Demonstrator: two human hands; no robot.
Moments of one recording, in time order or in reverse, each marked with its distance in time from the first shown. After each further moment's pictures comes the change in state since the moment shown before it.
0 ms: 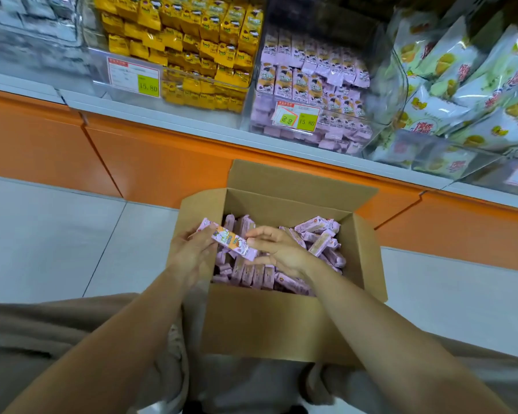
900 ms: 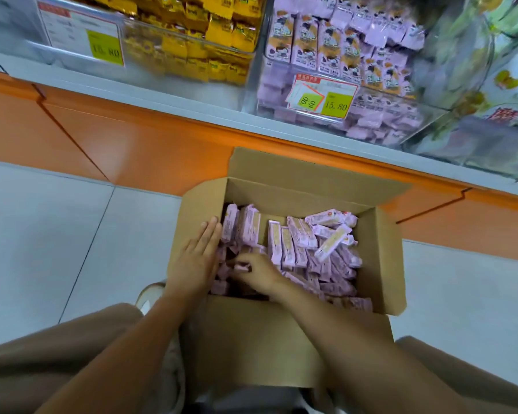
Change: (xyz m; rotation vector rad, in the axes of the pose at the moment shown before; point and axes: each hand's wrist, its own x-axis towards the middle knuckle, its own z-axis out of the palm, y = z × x) left_hand 0.062 -0.064 -0.036 1.555 -0.264 0.772; right_hand 0.065 0.081 0.002 -0.797 0.034 0.043
